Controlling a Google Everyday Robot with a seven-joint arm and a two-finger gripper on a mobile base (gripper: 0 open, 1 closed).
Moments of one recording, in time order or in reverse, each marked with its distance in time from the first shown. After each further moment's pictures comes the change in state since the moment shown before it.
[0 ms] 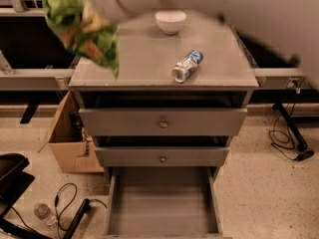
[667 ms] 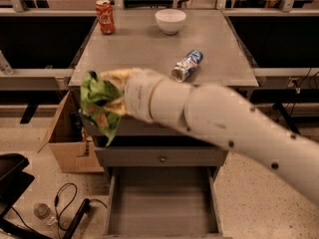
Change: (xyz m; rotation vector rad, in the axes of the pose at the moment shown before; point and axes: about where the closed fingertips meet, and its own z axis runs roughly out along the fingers) arm -0.005 0.175 0.037 0.102 -0.109 0.400
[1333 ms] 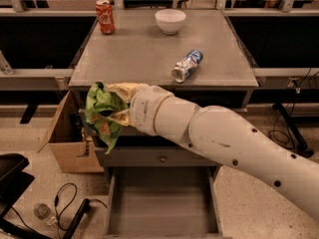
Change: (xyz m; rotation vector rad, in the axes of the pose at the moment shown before) arm 0.009 0.031 -0.008 0.042 0.008 0.084
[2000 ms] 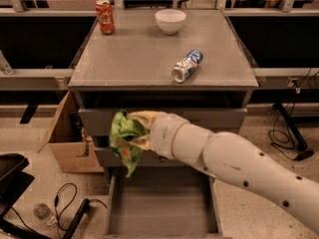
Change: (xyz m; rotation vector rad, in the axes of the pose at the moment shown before) arm 0.054 0.072 -0.022 -0.086 0.084 0.075
